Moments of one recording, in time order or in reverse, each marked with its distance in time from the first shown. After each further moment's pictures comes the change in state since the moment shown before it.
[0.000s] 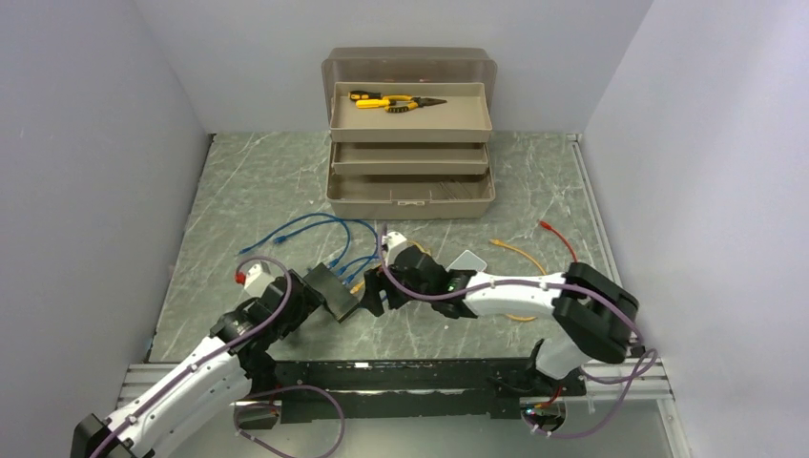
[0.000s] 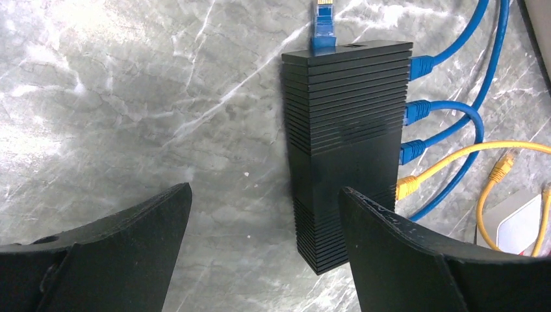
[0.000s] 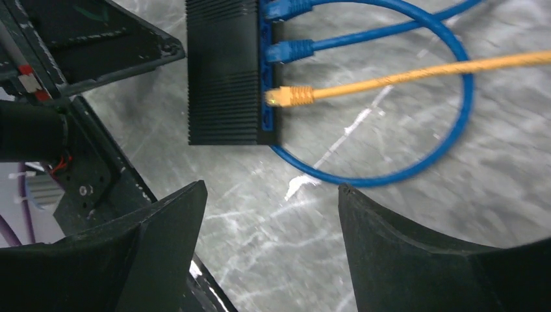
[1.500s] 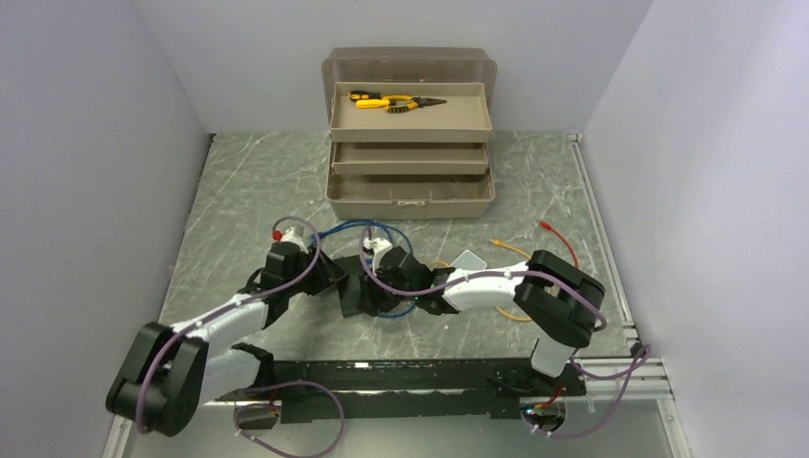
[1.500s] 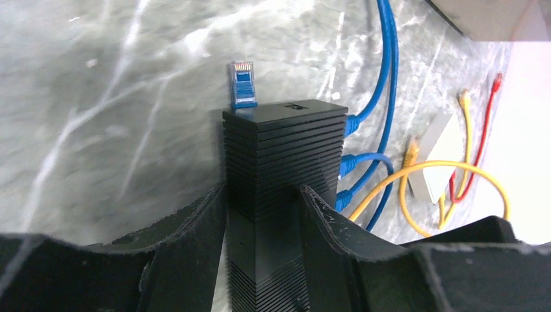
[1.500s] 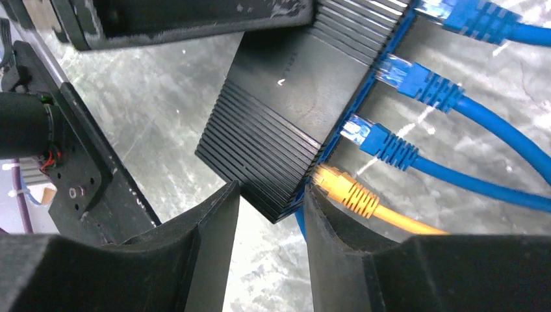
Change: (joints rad) left arm 0.280 0.519 -0.039 0.835 0.549 0.386; right arm 0.005 0.248 0.109 0.071 -0.129 0.021
